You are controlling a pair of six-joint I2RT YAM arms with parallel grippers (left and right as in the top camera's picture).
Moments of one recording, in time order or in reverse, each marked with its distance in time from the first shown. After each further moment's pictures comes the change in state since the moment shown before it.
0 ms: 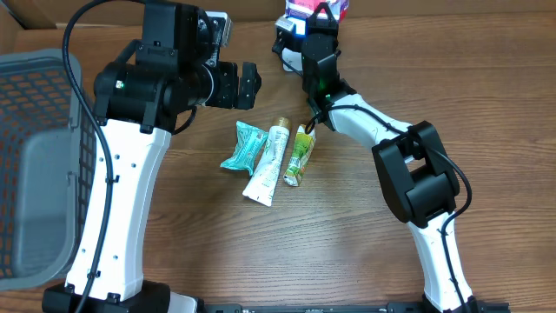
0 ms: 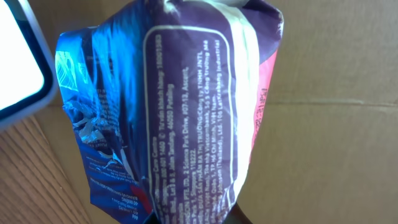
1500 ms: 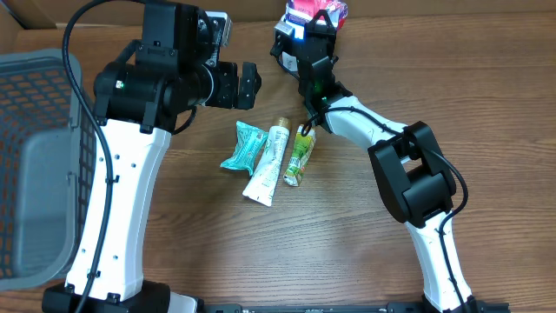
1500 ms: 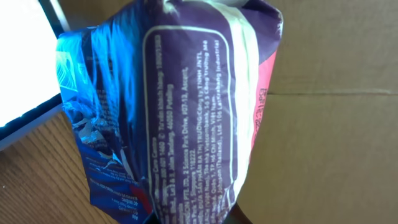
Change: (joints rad) left arm 0.000 0.000 0.000 0.000 0.000 0.000; right arm 0.010 0.013 0.000 -0.032 0.051 0.063
